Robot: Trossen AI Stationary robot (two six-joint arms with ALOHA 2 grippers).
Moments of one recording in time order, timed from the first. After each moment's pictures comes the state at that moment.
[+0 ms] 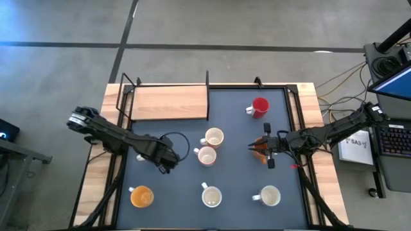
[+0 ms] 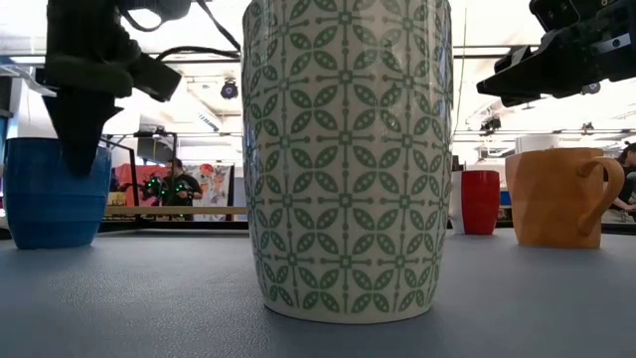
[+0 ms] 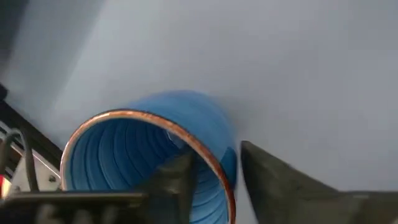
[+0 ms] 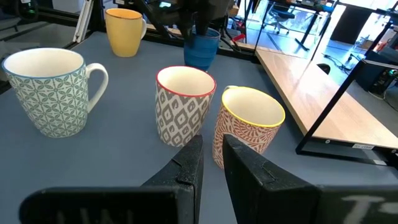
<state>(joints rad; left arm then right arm) -0.34 1.54 1.05 -1.21 -0.15 -1.04 0.30 0.72 0.25 0.22 0.26 -0.11</state>
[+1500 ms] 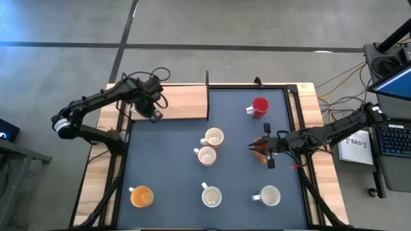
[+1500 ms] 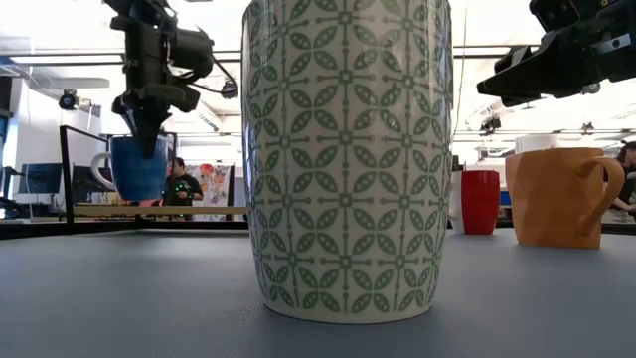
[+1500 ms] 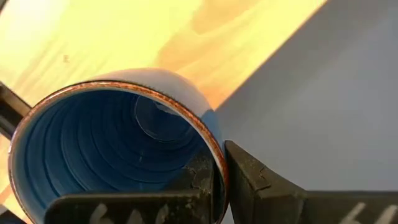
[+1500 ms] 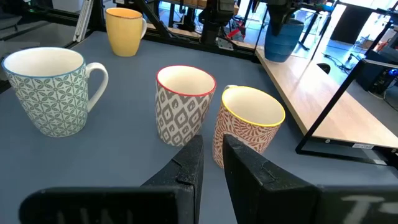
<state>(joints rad) 0.68 1.29 1.07 -1.21 -0.09 -0.12 0.30 0.72 0.25 0.22 0.26 -0.11</state>
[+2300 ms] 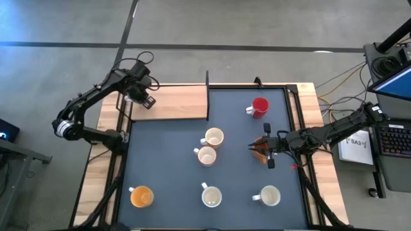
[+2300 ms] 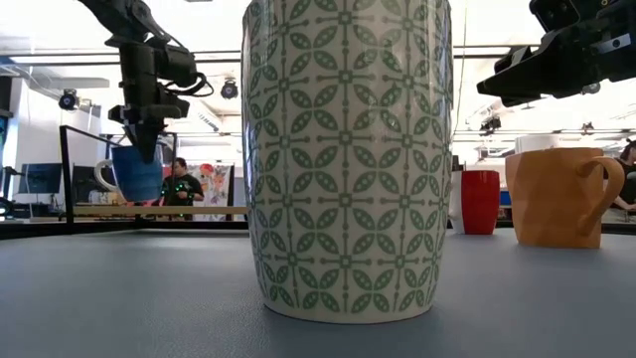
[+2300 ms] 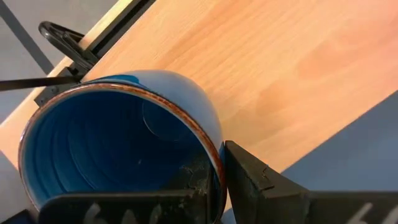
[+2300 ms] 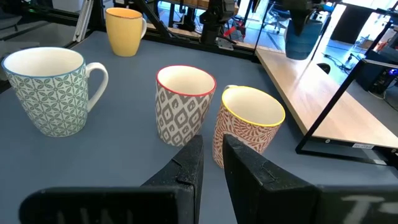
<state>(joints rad) 0.98 1.30 1.07 -1.08 -0.13 0.12 0.30 0.72 0.25 0.22 0.26 -0.11</state>
